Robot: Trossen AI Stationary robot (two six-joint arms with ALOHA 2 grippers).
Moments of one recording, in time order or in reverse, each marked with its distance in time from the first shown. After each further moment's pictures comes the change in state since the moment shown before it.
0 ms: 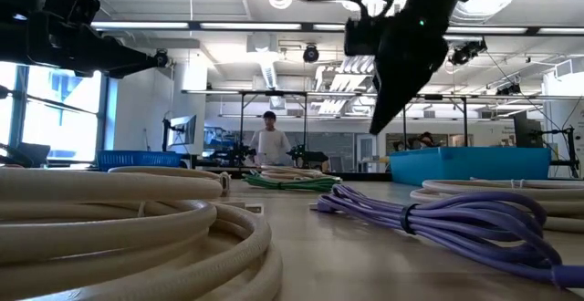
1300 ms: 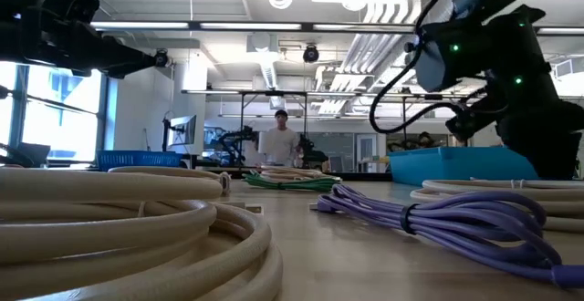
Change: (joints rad) left arm 0.000 0.007 0.000 -0.011 0.045 -0.020; right arm 0.052 -0.010 -0.298 -0.359 -0.191 0.500
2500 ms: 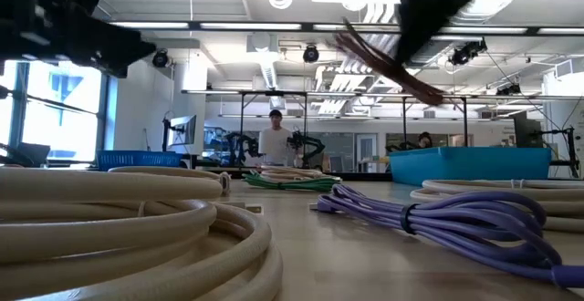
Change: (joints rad) left arm -0.001 0.000 -0.008 0.157 0.056 -0.192; right arm 0.216 0.002 0.530 0.073 0.568 -0.322
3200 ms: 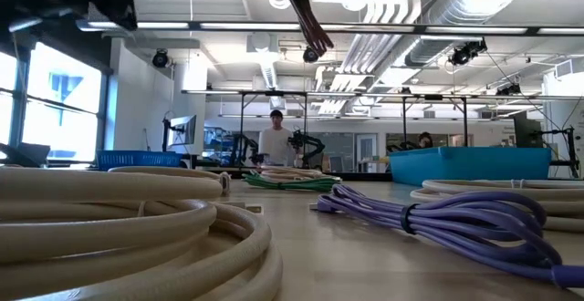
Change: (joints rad) left arm -0.449 0.457 0.080 0.544 -0.230 0.077; right arm 0.005 0.002 -0.069 0.699 -0.086 -0.461
